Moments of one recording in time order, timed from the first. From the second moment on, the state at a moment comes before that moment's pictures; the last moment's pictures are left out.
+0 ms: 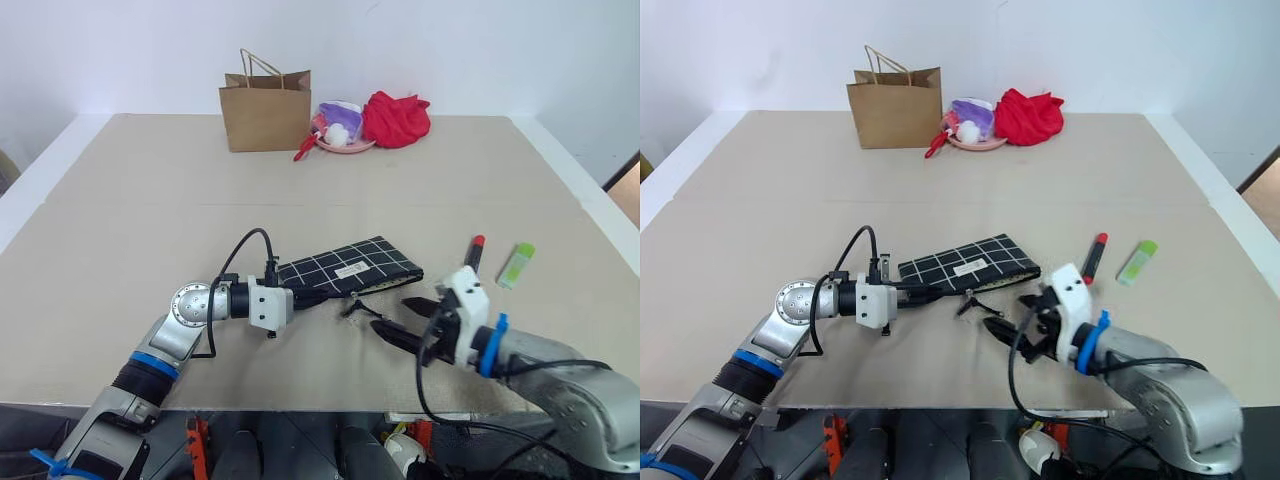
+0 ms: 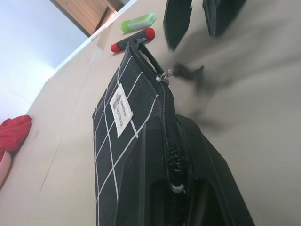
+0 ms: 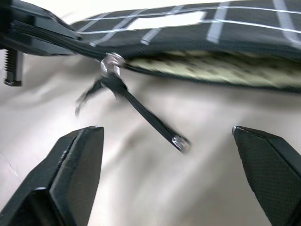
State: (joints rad) left arm -0.49 0.46 -0.31 0.26 -0.01 -0.59 -0.97; right arm -0.01 -0.58 -0.29 -0.68 0.70 1.11 0.52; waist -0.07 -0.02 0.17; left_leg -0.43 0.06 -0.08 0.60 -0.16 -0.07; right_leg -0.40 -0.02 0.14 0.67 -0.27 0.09
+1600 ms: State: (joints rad) left arm -0.50 0.44 -0.31 0.27 -0.02 -0.58 -0.95; right arm -0.21 -0.38 -0.36 -0.48 0.36 1.06 0.09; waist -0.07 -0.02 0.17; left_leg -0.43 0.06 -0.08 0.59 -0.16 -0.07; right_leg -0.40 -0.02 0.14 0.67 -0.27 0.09
